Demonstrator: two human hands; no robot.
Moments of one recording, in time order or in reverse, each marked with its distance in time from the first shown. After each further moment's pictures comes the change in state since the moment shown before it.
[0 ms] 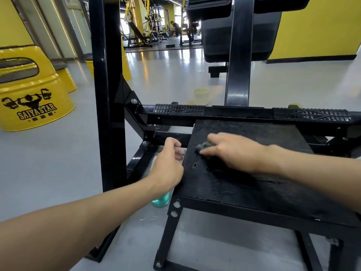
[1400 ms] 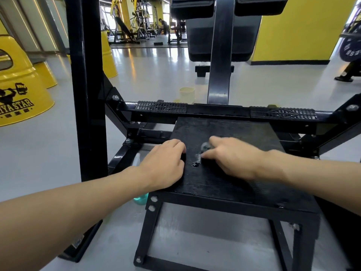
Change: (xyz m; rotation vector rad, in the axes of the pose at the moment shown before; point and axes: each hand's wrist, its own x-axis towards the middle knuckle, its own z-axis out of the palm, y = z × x) left_hand -0.008 0.036 0.011 0.756 -0.190 0.389; right_hand -0.051 -0.003 -0.009 -0.071 -0.036 0.106
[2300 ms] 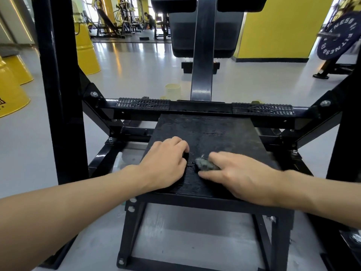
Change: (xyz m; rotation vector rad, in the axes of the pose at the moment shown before) left_hand 0.019 0.032 0.015 -0.051 -0.027 0.107; right_hand -0.069 -0.009 0.000 0.028 0.011 -0.104
